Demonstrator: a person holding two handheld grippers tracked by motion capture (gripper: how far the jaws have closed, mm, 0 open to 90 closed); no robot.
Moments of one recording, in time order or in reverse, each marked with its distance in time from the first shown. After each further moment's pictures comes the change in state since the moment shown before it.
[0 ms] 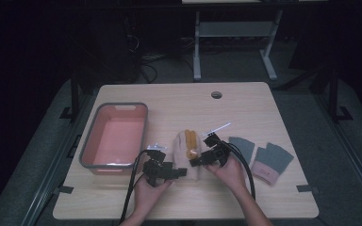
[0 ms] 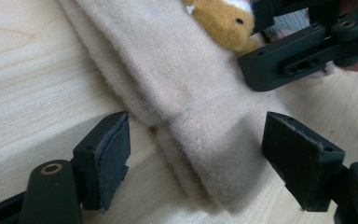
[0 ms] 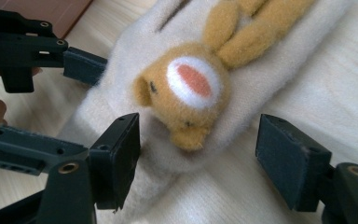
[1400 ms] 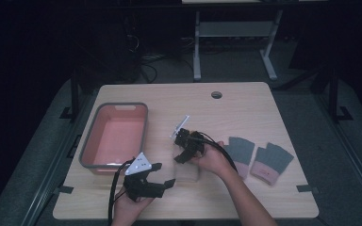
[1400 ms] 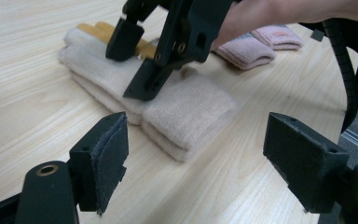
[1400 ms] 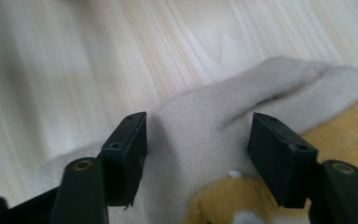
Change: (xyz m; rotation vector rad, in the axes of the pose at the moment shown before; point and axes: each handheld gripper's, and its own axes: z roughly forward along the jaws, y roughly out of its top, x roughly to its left) left arm -0.023 -0.032 -0.066 -0.199 0.003 0.353; right arm 0.054 0.061 0.029 0.167 -0.138 -0.541
